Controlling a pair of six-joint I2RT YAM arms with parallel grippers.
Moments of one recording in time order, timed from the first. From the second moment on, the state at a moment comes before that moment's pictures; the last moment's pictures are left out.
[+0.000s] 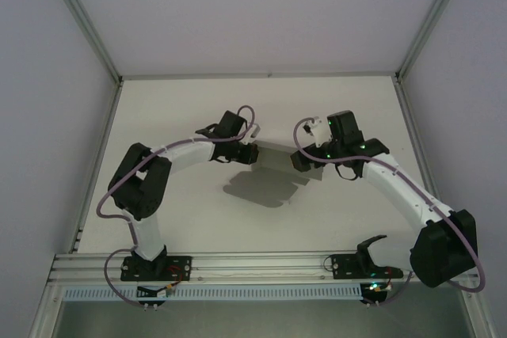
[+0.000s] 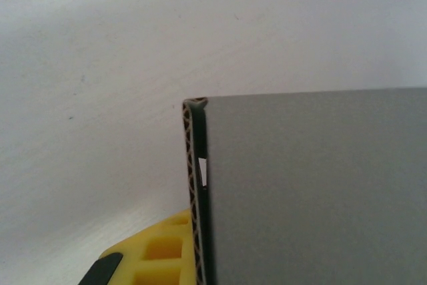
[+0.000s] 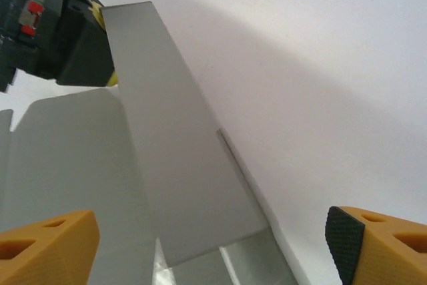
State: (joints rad) left arm -0.56 1.85 1.19 -0.33 0.32 -0.22; right arm 0.40 1.24 0.95 -0.59 -0.29 -0.11
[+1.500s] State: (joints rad) left arm -0.55 1.95 1.27 -0.41 0.37 -0.29; right arm 0.65 1.43 0.92 -0.28 0.09 -0.87
